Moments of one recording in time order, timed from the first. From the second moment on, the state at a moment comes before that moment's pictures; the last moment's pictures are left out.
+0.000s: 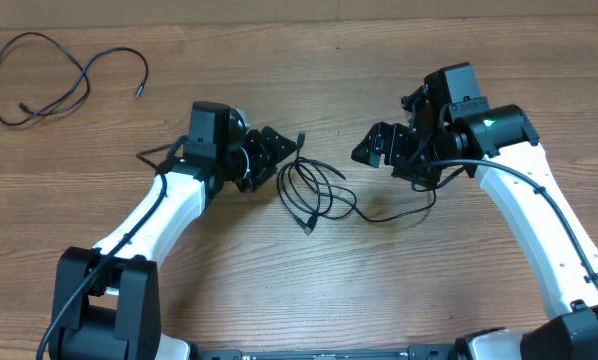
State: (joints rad) left arm -0.22 1.65 0.97 -0.22 0.61 -1.01; right arm 0.25 1.55 1.39 -1.05 -0.46 0.49
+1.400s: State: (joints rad) left arm -0.56 1.79 0.98 0.08 0.17 -1.63; right arm 0.25 1.55 1.39 -1.06 -0.42 0.49
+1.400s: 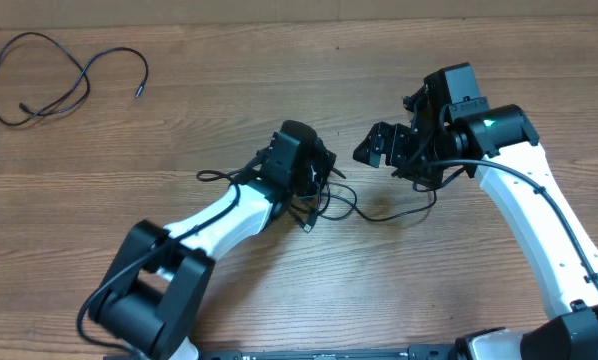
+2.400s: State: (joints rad) left arm -0.36 1.34 1.00 0.29 0.29 -1.40; right arm 0.28 1.56 1.03 -0.44 -0.63 0.49
